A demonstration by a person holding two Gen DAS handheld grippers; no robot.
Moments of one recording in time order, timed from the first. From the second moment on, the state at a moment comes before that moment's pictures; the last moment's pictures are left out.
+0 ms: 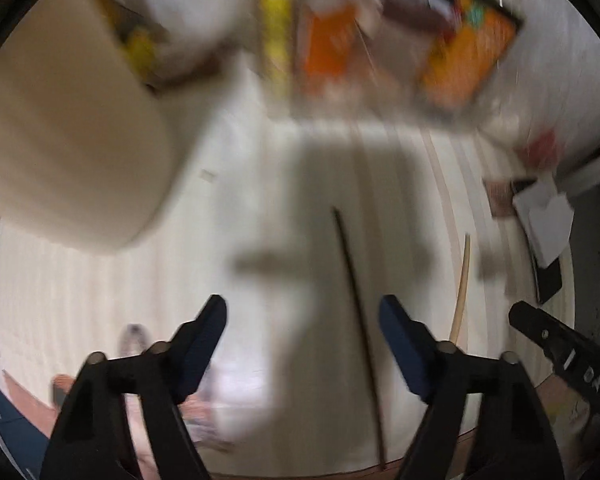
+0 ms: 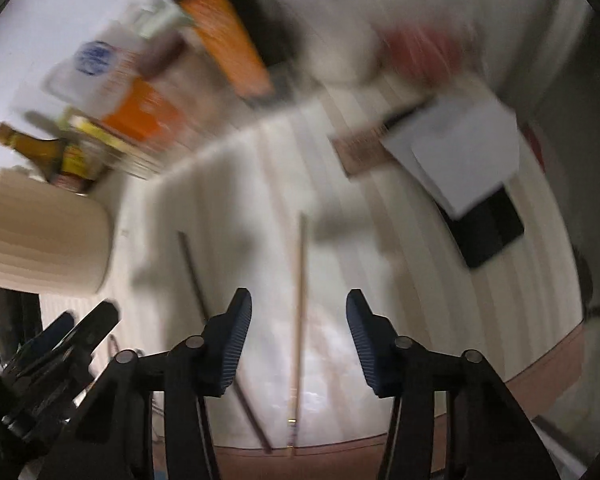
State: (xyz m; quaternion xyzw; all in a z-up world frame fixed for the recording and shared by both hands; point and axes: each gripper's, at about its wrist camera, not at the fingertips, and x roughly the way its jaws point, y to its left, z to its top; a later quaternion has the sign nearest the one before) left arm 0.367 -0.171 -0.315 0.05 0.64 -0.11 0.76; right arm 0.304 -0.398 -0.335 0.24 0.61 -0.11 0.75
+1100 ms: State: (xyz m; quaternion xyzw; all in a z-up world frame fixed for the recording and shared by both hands) left arm 0.309 -0.040 -0.338 0.01 0.67 -0.02 0.74; right arm 0.330 -0.244 -0.396 0.02 0.71 0.02 0.71
